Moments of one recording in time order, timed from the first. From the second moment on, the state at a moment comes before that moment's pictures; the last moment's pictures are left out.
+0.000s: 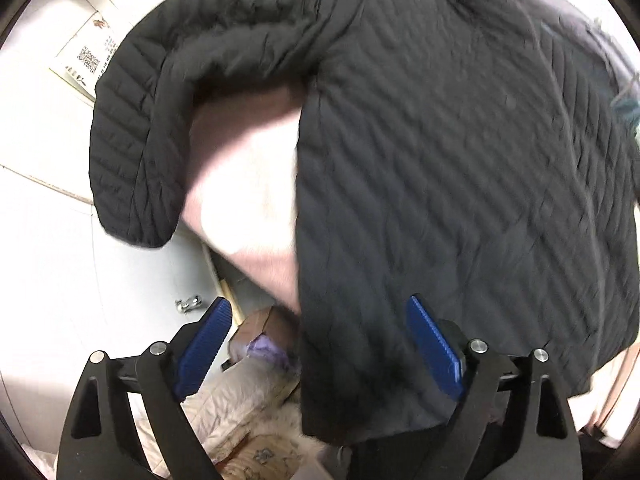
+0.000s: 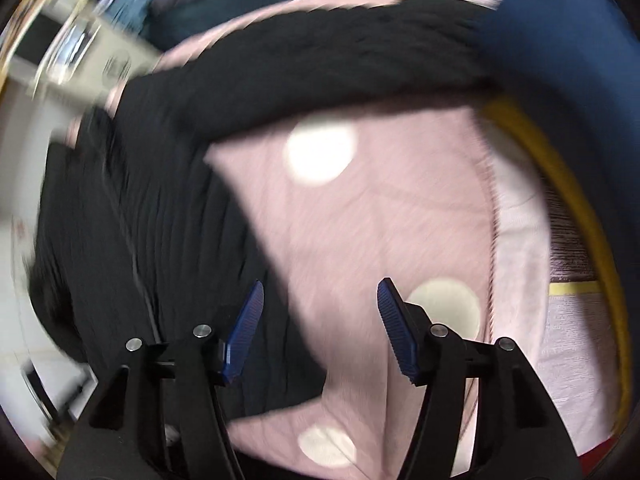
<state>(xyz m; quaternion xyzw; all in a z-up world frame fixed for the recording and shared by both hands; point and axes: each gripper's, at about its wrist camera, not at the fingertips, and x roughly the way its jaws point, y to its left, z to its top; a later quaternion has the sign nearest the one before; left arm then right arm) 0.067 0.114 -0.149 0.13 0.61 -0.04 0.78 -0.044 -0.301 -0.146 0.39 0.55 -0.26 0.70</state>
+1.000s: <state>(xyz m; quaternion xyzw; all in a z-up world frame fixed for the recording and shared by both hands) 0.060 0.007 -0.160 0.21 0.62 -0.09 0.75 0.051 -0.394 -0.191 0.50 0.41 -0.41 0.65</state>
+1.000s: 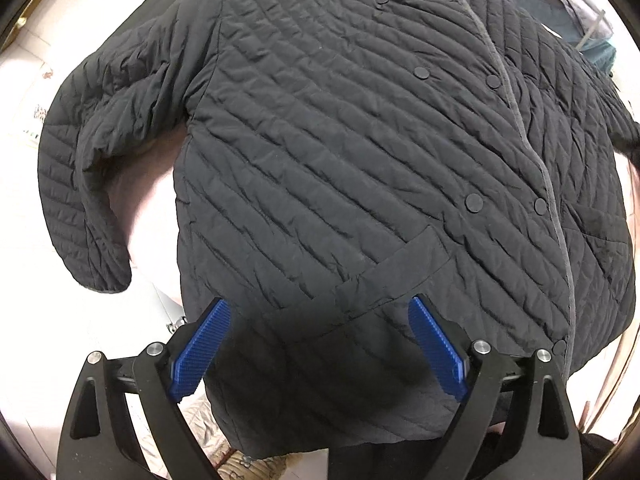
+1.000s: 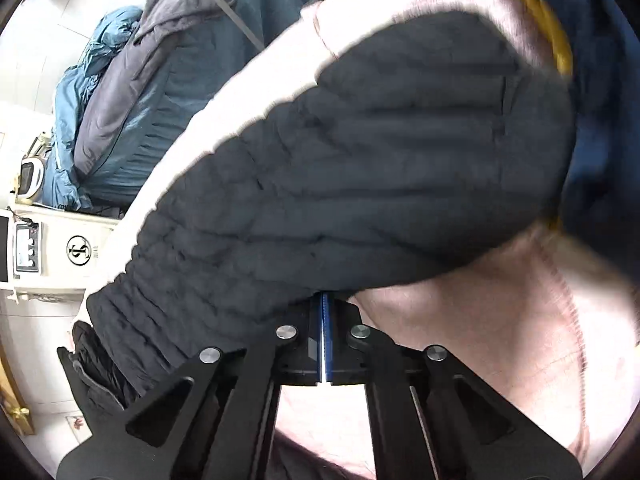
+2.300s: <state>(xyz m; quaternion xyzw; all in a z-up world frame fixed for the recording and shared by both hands) 0.065 -0.003 -0.157 0.20 0.63 -0.09 0.74 0.048 -0.421 -0.206 0.58 0.32 -0.38 0.64</state>
